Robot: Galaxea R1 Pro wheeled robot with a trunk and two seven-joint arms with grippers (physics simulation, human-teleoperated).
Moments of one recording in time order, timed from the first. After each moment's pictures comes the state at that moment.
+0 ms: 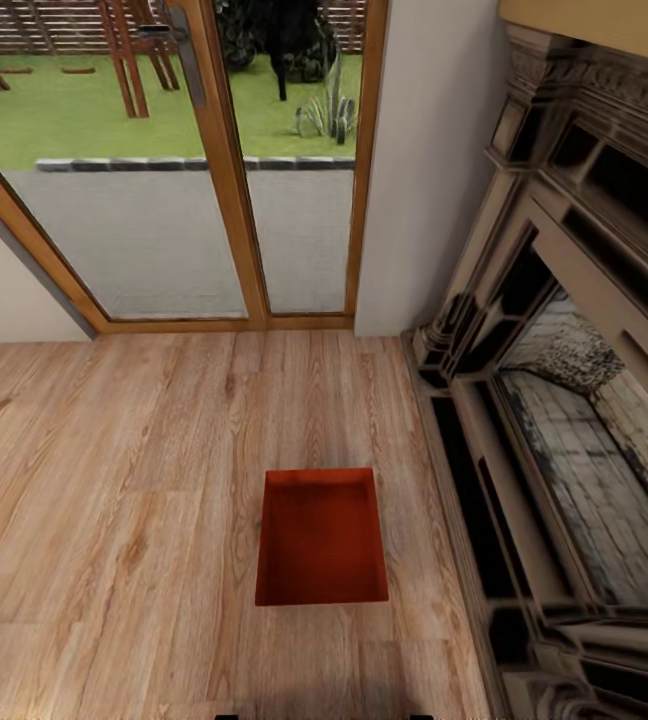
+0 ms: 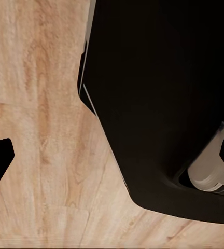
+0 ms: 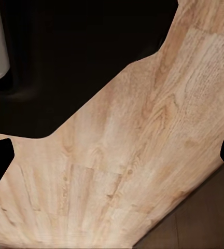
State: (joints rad) left arm -0.19 0.03 -0.06 -0.01 0.31 -0.06 -0.03; right arm -0.11 -0.03 0.20 0.03 0.03 -0.11 0.05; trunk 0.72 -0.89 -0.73
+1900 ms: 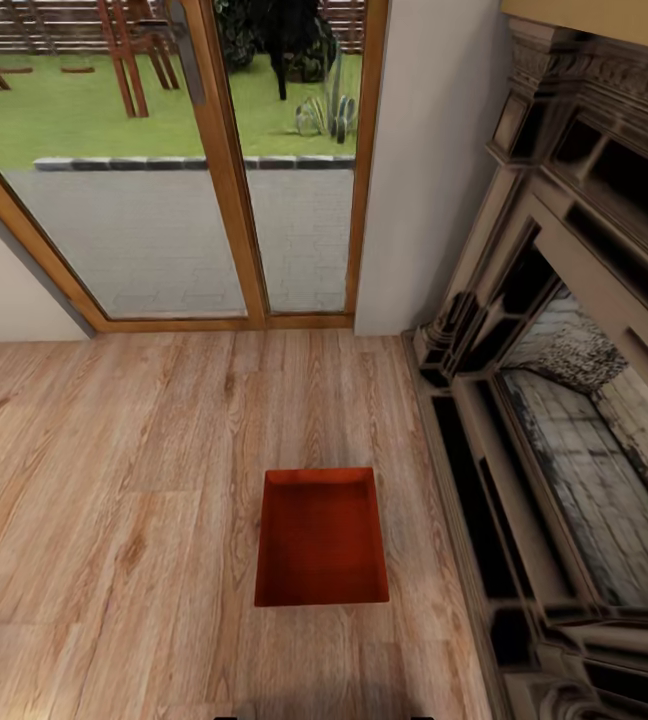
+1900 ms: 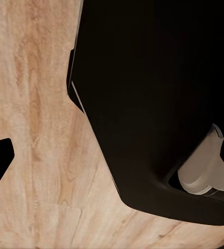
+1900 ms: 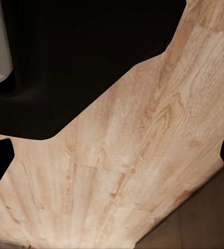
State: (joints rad) left arm -0.19 0.01 -0.06 -0.01 0.33 -0.05 -0.02; right arm -0.11 -0.02 0.20 0.03 0.03 -0.09 0.05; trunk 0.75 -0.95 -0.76
